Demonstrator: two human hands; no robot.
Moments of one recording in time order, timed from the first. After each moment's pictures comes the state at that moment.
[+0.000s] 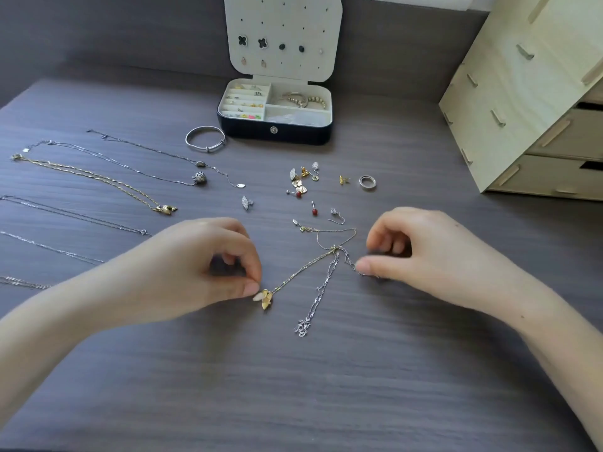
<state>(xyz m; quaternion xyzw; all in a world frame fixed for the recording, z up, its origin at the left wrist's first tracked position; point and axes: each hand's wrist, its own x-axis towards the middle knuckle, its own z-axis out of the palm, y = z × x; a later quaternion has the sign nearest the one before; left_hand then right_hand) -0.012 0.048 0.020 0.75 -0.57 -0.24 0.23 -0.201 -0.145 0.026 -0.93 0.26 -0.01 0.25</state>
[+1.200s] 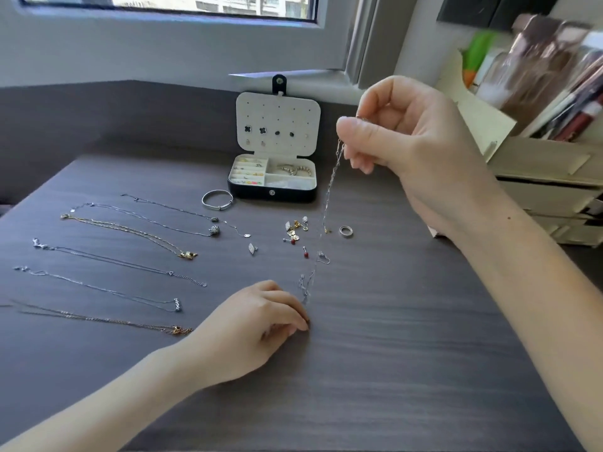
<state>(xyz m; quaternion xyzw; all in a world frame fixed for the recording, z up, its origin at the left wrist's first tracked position) -0.049 0.046 -0.013 0.64 -0.71 -0.10 0.29 -0.162 -0.111 0.151 -0.77 0.09 -0.35 0.53</state>
